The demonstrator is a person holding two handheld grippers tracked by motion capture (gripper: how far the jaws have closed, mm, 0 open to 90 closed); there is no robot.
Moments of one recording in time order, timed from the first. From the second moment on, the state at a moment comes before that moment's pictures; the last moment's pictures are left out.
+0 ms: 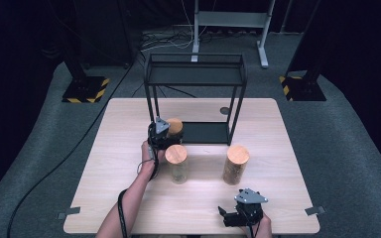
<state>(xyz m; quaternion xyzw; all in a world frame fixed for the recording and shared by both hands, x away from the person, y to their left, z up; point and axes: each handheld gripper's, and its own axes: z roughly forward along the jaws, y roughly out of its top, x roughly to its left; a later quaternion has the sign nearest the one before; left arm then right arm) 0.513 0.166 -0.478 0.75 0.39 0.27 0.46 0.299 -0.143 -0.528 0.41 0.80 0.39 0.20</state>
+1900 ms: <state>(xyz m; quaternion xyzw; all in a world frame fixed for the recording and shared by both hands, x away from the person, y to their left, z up) 0.534 0.143 -0.495 0.71 0.47 0.29 0.45 0.298 -0.142 -0.528 0.41 0.80 0.39 0.21</state>
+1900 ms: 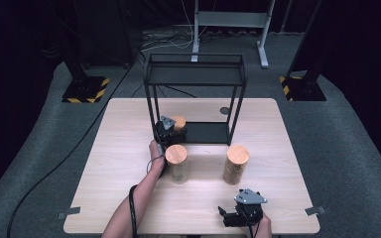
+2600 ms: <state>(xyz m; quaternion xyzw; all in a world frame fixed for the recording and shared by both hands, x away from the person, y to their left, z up) 0.522 0.134 -0.489 0.73 0.45 0.31 0.42 0.297 -0.142 -0.528 0.41 0.80 0.39 0.21</state>
